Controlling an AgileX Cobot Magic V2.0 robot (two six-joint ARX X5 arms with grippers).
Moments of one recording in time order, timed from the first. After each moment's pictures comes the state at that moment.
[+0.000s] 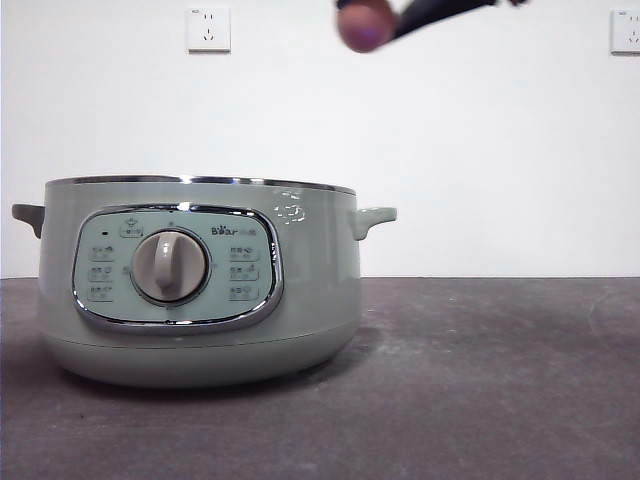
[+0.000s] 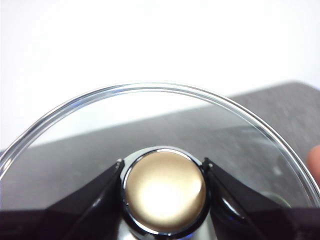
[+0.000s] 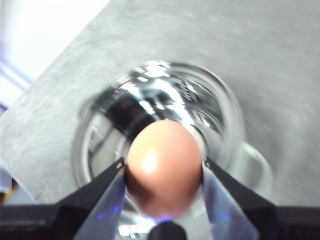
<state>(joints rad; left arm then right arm) -0.50 0.74 1.05 -0.42 -0.20 -0.01 0.67 1.33 1.28 -0.51 -0.18 0.22</state>
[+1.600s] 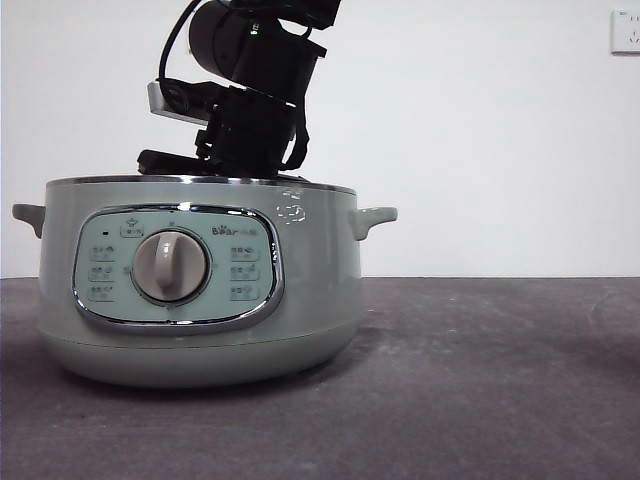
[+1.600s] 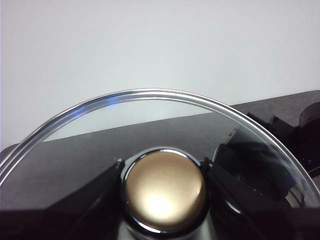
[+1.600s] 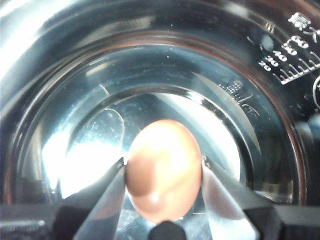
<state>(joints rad) -0.50 0.51 1.05 -0.65 -0.28 -0.01 0.81 2.19 1.90 -0.80 -0.05 -0.14</state>
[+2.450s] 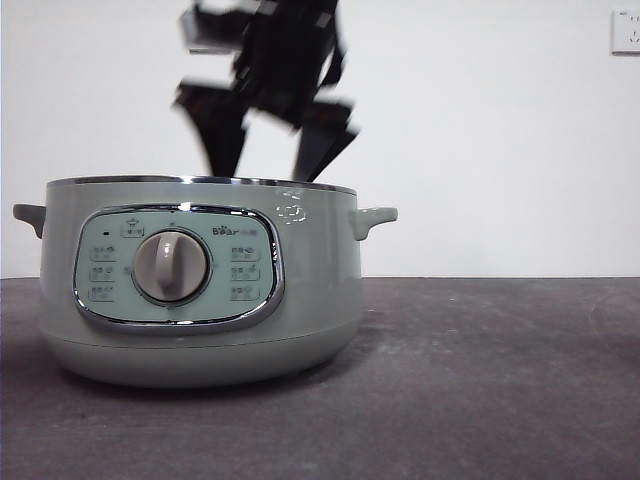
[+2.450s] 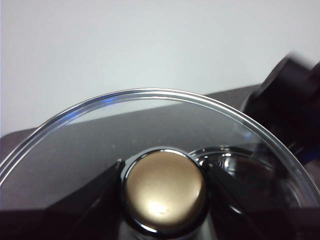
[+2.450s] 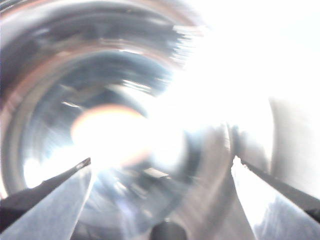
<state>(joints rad) -0.50 0.59 1.05 -0.65 -0.28 -0.01 0.79 2.02 1.90 -0.92 0.15 -0.10</state>
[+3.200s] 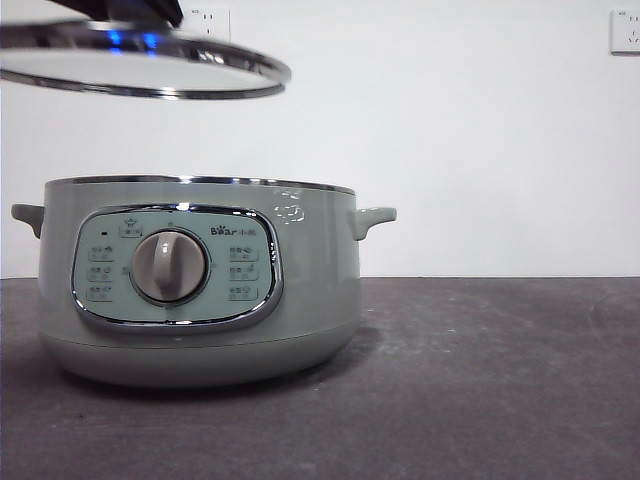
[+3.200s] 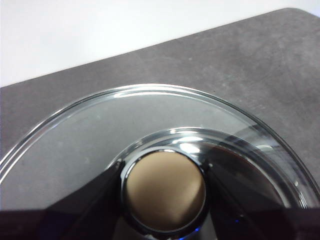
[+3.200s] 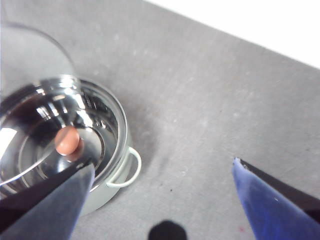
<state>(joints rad) -0.50 1.10 1.05 -0.35 -0.09 -0.01 0.64 1.38 1.90 -1.17 0.19 0.00</state>
